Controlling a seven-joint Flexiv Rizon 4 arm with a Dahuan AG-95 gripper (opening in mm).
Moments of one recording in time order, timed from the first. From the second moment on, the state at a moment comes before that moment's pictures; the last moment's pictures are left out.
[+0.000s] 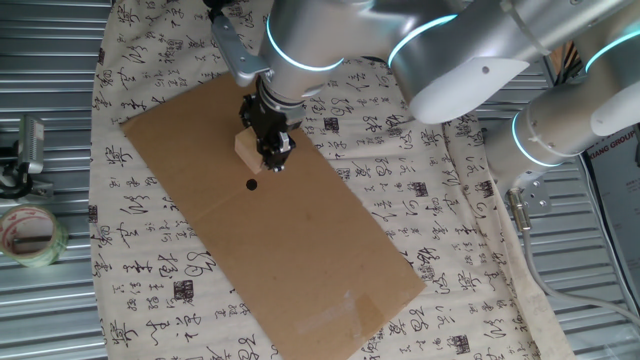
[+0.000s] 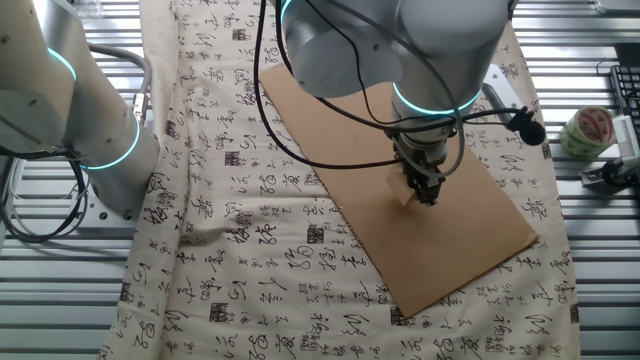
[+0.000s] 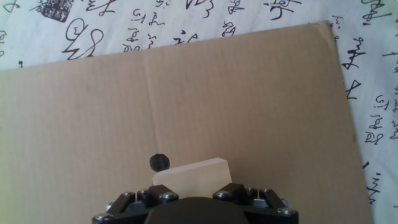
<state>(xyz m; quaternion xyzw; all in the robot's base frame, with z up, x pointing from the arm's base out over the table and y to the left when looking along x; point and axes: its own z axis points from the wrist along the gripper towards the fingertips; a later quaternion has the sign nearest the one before) 0.521 -0.039 0.067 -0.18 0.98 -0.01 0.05</state>
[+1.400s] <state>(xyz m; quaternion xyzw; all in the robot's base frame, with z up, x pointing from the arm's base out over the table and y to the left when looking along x) 0.521 -0.040 0.068 -0.22 0.97 0.01 0.06</state>
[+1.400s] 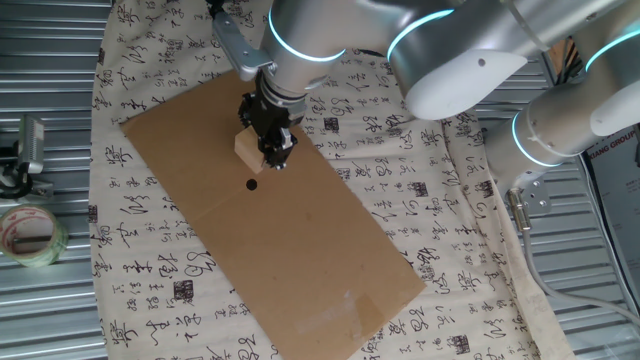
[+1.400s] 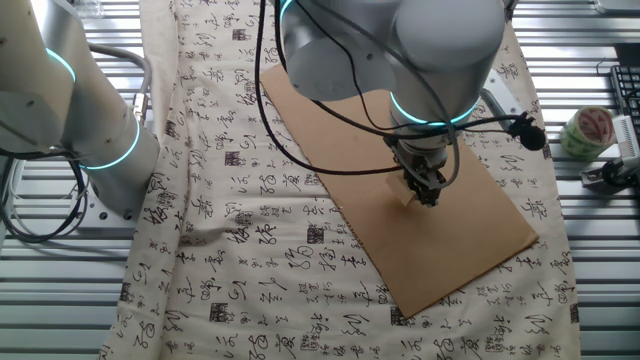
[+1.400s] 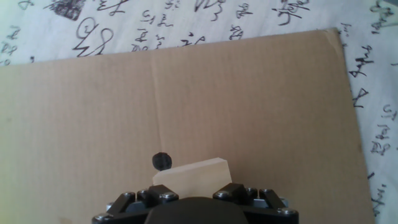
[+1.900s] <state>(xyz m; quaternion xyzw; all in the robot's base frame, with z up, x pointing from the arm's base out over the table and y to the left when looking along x) 0.521 -0.038 0.067 -0.27 0.96 0.00 0.05</state>
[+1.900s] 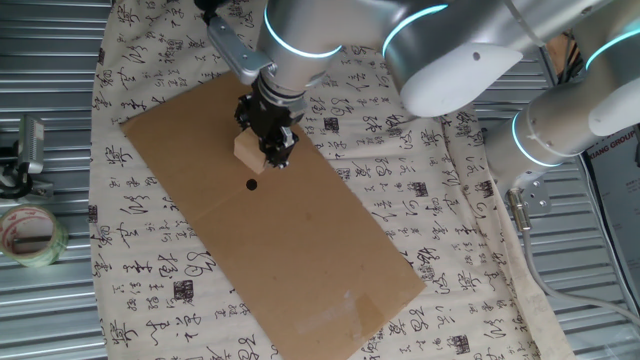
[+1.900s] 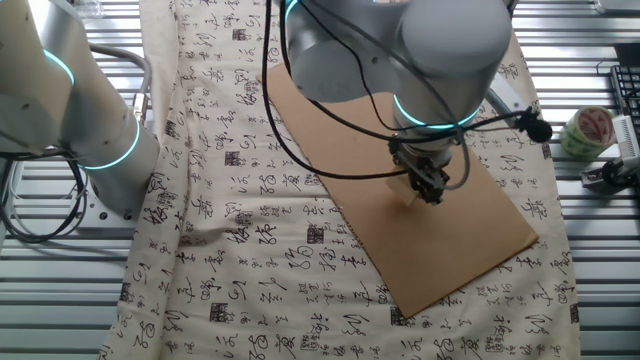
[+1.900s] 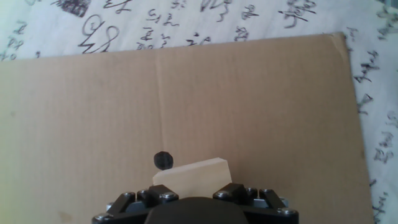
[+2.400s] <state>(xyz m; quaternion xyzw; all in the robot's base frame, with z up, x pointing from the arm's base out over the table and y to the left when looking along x) 0.522 -0.038 0.066 -0.27 0.96 -0.01 0.06</state>
